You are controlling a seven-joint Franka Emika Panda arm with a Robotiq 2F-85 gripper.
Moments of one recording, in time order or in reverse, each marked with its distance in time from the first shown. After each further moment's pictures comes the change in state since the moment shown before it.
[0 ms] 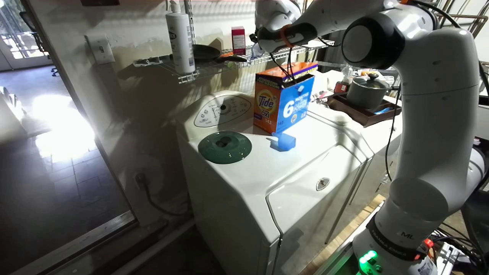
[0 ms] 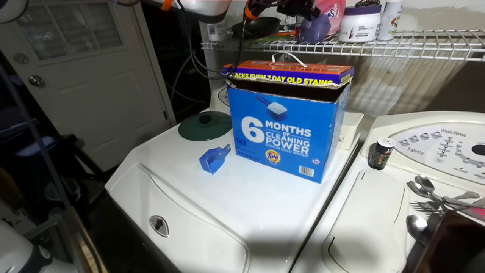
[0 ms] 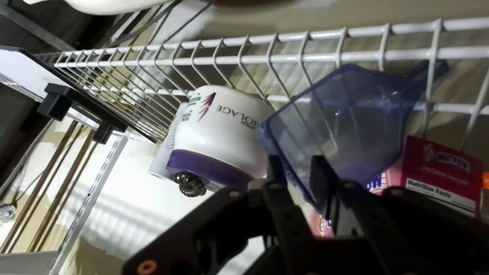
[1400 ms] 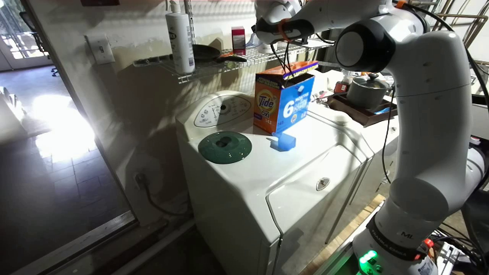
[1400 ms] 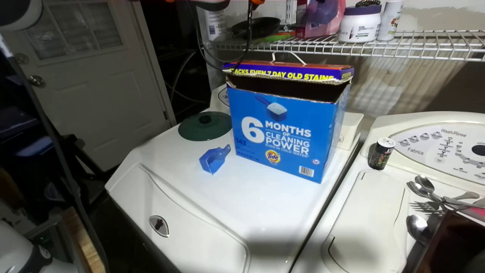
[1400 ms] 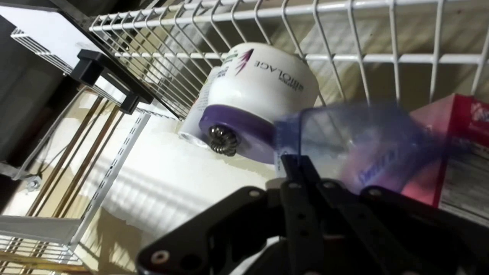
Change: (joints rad) arm 0.003 0.050 -0.012 0.154 -0.004 -0.085 -0.061
